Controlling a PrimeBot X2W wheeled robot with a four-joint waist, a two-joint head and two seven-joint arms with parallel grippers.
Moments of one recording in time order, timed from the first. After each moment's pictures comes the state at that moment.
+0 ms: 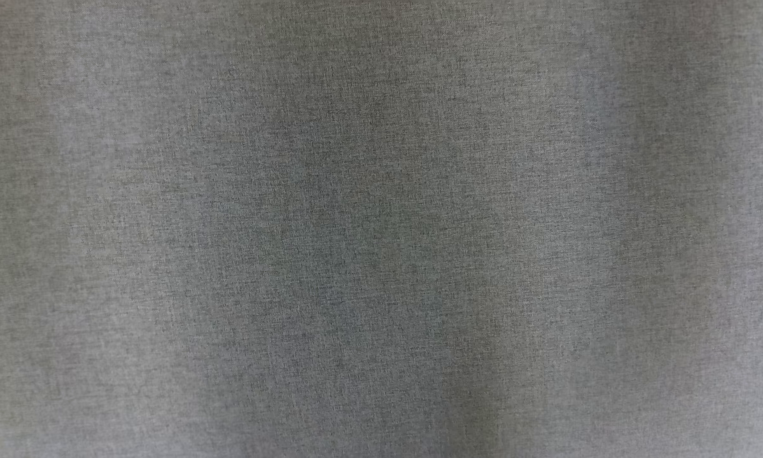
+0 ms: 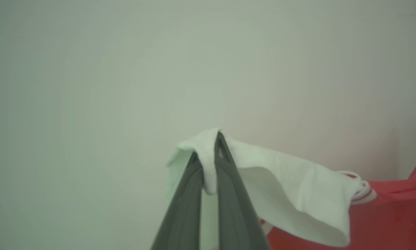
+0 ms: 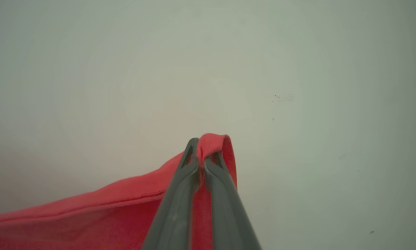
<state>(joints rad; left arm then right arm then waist) -2.28 0.33 -0.74 1.07 -0.66 -0.13 -0.11 -2.19 -0.26 0.19 1.24 0.30 0.13 -0.11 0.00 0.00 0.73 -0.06</state>
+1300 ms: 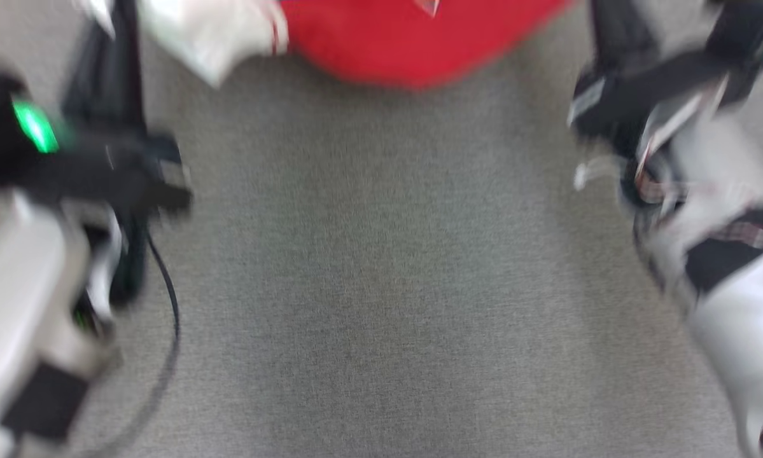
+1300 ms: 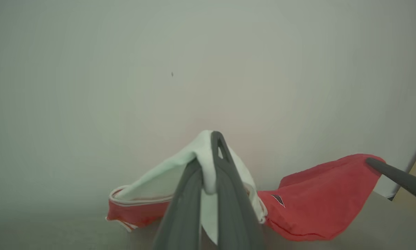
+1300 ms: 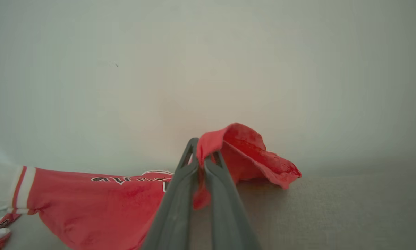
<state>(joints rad) -0.89 0.51 -0.52 0.13 -0.81 0.12 -0.26 -1.08 -0.27 0.47 0.67 0.77 0.13 -0.22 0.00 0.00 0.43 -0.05</state>
